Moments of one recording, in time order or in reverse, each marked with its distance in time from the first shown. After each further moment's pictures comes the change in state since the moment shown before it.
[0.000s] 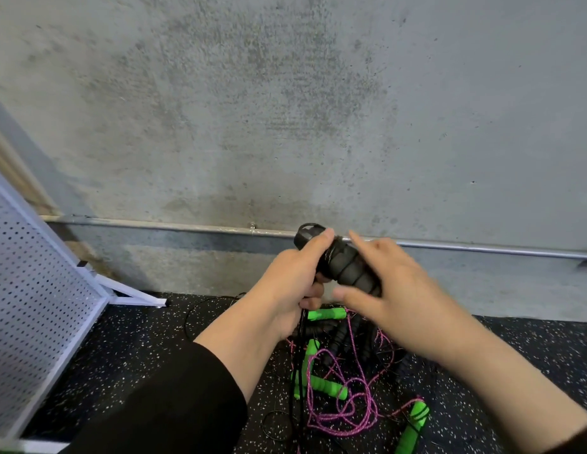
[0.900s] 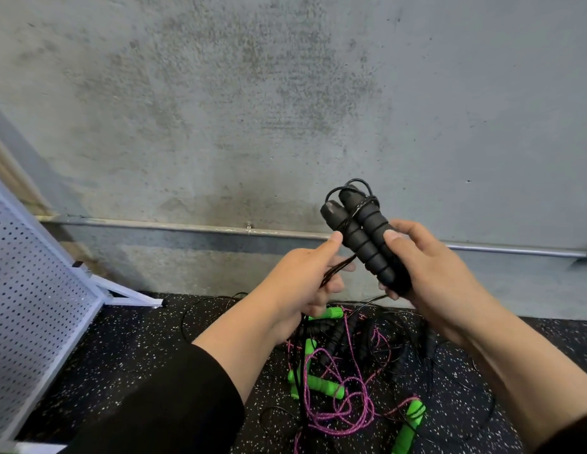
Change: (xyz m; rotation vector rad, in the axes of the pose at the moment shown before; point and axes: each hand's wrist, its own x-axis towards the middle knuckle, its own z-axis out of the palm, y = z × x) left_hand -0.010 0.004 0.007 0.196 -0.132 0.006; right_hand 0.010 0.016 -0.014 0.891 0.179 0.320
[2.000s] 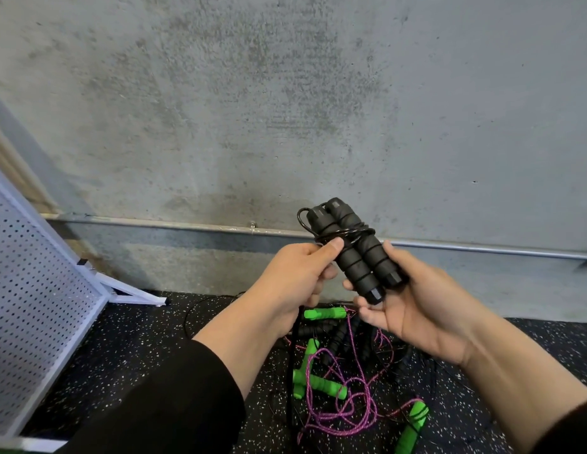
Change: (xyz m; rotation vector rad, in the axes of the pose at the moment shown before) left_hand 0.010 -0.006 -0.009 -0.035 0.096 0.120; right_hand -0.007 0.011 0.008 0.550 -0.313 0.494
